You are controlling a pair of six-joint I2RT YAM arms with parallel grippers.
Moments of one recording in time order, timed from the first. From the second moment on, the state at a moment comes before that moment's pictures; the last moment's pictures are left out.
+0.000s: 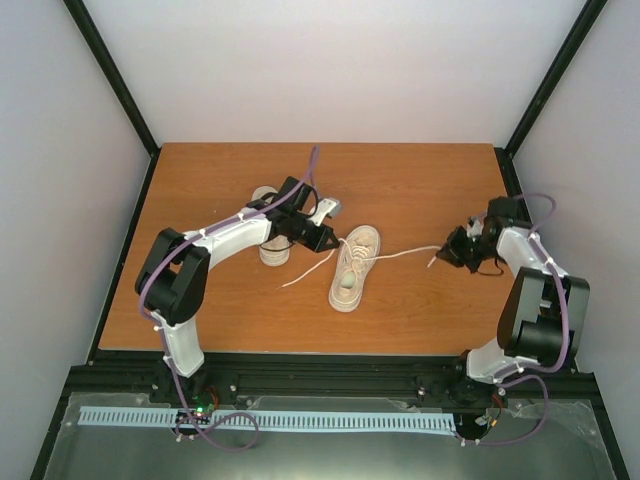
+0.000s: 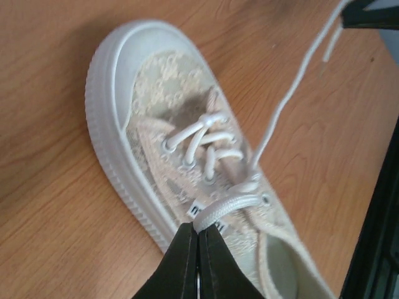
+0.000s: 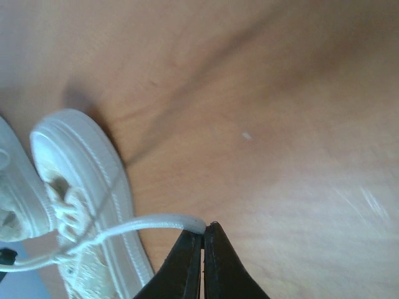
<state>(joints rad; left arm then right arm) -0.58 1.86 1.30 -0.44 0.57 -0.09 -0.24 1.50 0.90 -0.71 -0.58 0.43</state>
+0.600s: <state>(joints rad) -0.58 1.81 1.28 -0.35 0.59 -0.19 0.28 1.94 1.65 -0.72 -0.66 0.47</state>
